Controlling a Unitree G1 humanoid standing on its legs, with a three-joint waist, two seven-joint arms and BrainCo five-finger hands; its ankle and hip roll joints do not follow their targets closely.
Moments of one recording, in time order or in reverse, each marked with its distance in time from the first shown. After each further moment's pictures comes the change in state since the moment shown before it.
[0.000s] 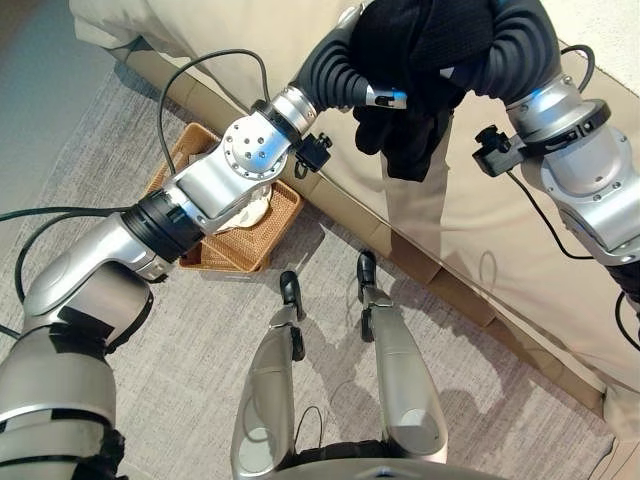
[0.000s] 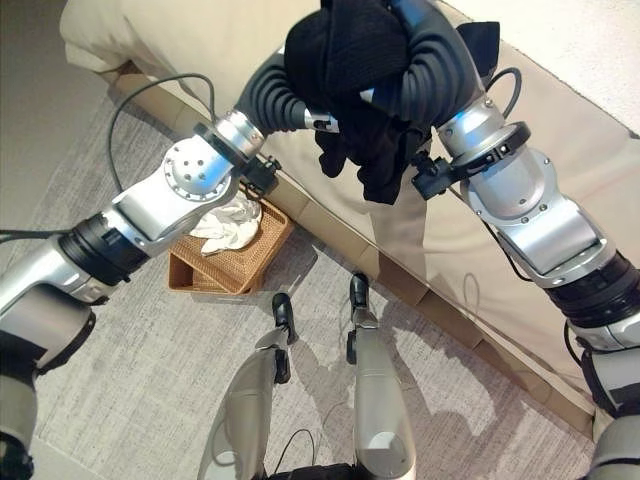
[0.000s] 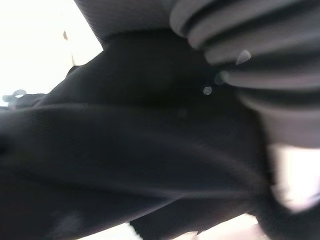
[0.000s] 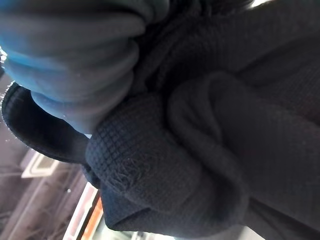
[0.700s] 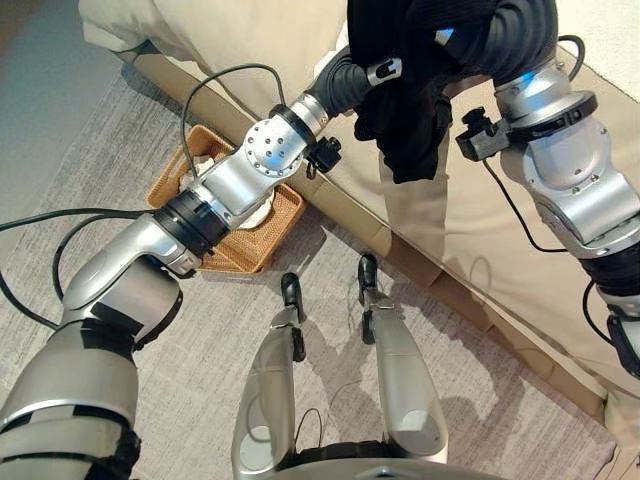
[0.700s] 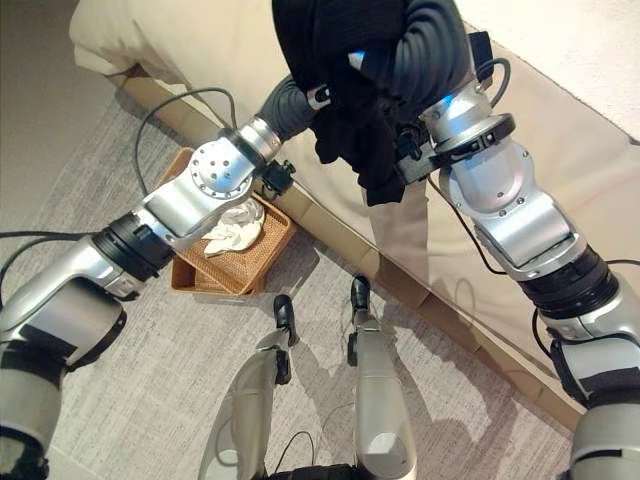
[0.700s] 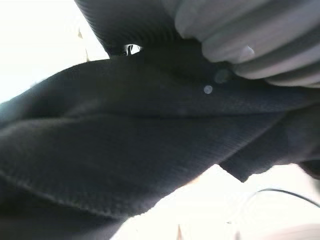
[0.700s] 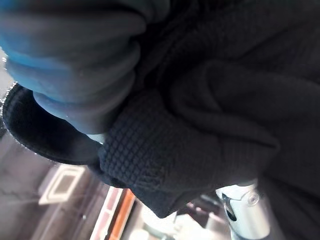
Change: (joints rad) left arm 0.003 -0.110 0.040 0.080 -0.030 0.027 -0.073; right arm -0.019 0.093 -0.033 0.014 0.042 0.016 -0.059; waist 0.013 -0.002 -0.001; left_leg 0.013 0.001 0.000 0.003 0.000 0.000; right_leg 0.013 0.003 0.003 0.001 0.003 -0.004
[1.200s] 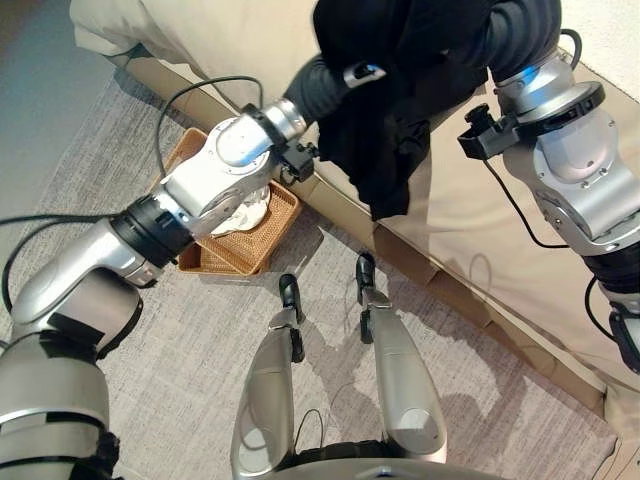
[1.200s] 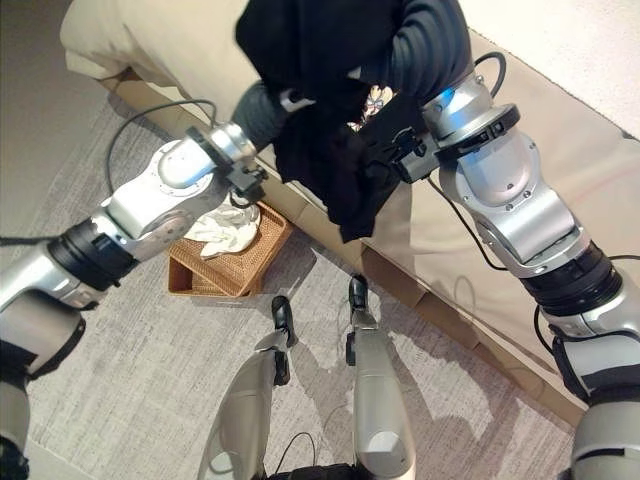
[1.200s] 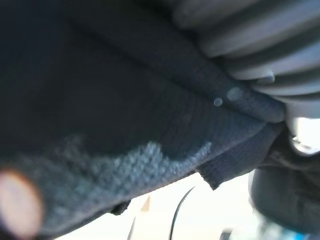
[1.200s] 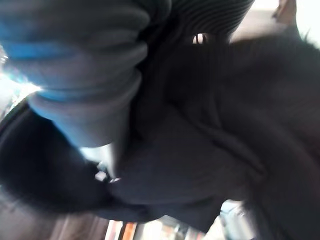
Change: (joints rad) left arm 0.107 0.163 0.043 -0.151 -0.300 0.004 -0.095; right arm -0.018 0.005 0.016 -0.020 0.063 -0.032 0.085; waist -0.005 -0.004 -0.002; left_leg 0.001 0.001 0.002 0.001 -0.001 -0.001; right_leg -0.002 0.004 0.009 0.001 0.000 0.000
